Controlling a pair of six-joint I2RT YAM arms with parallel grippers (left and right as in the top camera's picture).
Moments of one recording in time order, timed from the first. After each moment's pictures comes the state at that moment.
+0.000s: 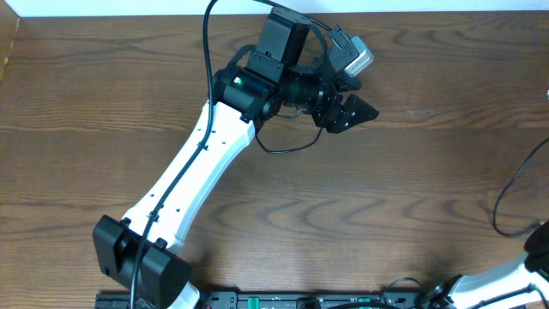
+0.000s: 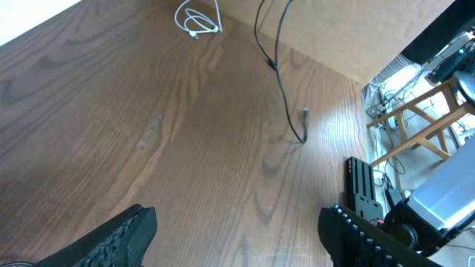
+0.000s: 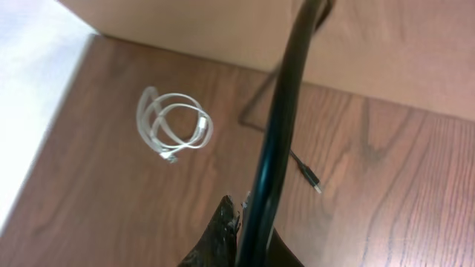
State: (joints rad) left arm -0.54 1.74 1.72 -0.69 0.84 0.18; right arm -0.79 1.90 2.03 -1.00 0.15 0.49
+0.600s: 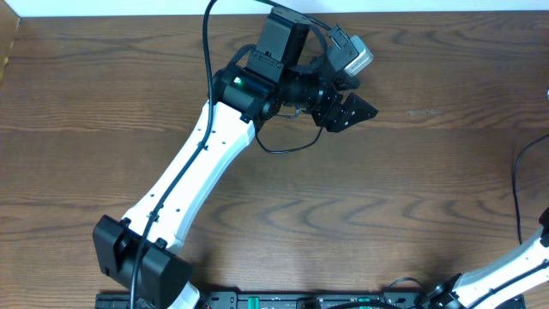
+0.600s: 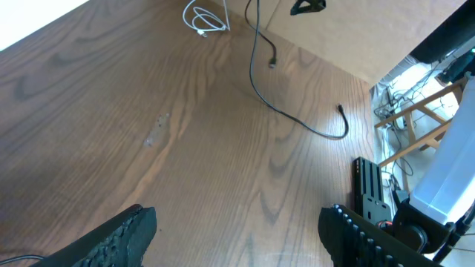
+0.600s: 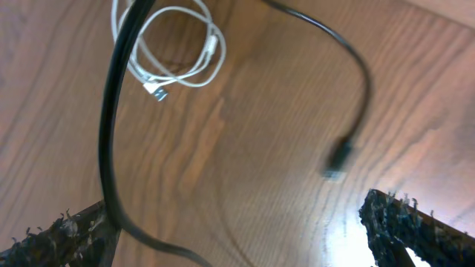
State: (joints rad) left arm -0.54 1.74 1.72 -0.69 0.81 0.18; right arm -0.80 2.11 2.02 -1.00 -0.06 0.35
